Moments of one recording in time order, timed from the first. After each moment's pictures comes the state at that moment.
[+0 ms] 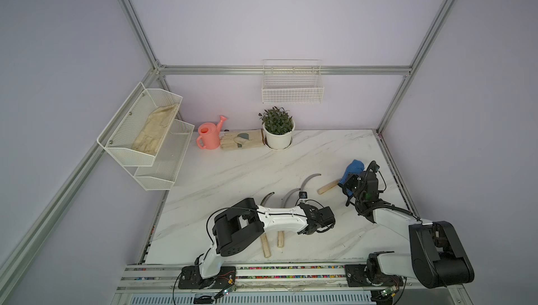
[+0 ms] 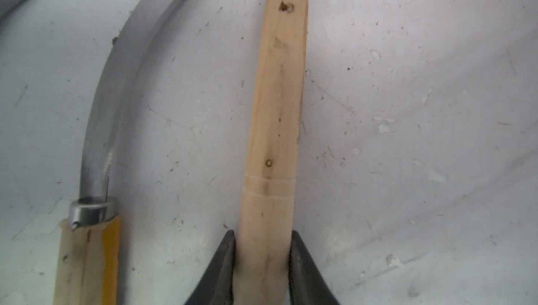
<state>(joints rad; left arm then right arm) -1.21 2.03 1.38 -0.72 -0.45 -1.18 0.09 1.32 0.46 0.40 0.16 0.66</state>
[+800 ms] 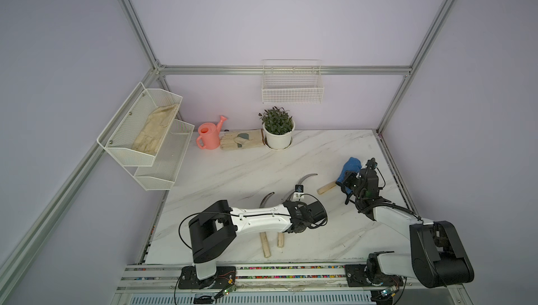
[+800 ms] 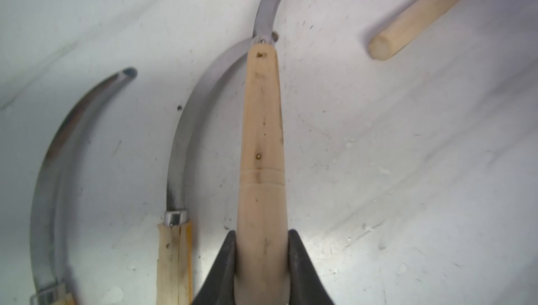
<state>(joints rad) -1.16 1.74 1.21 -0.58 -0.51 -0.95 0.10 1.30 0.51 0.35 0.08 0.64</state>
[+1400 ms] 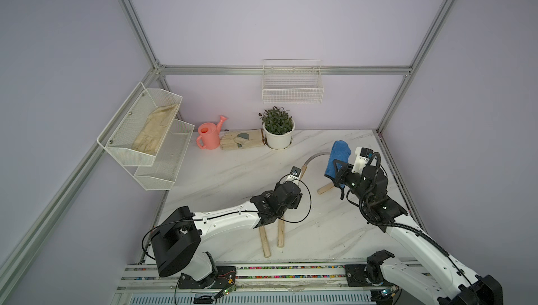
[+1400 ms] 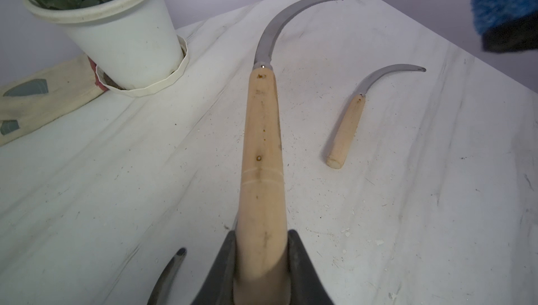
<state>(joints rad) -1.00 1.51 0.93 0.03 -0.44 -0.20 0.38 0.92 0.68 0.02 0.06 0.57</state>
